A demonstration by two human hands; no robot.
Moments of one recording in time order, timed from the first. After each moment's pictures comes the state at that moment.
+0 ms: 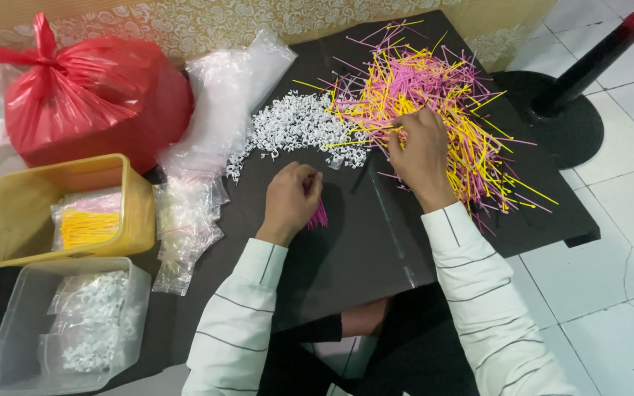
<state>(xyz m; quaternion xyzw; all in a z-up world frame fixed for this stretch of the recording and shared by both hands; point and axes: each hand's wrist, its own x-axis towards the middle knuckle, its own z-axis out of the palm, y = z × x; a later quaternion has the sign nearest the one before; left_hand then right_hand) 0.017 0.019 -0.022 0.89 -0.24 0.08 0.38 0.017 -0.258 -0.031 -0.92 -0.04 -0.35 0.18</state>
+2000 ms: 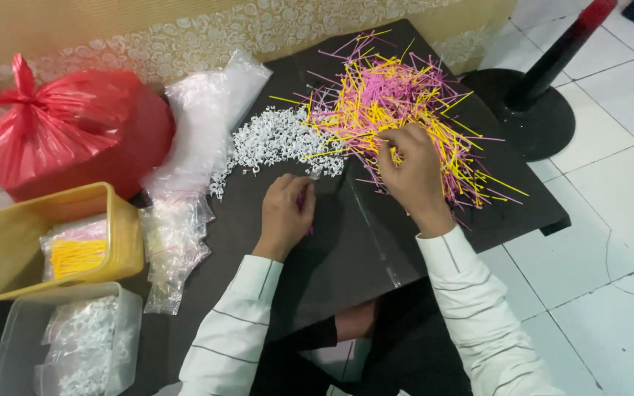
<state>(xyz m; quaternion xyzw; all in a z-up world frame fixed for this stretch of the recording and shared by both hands) 0.000 -0.001 -0.014 0.86 -0.30 0.17 0.37 -0.046 -0.239 0.025 -0.88 -0.06 -0.39 0.27</state>
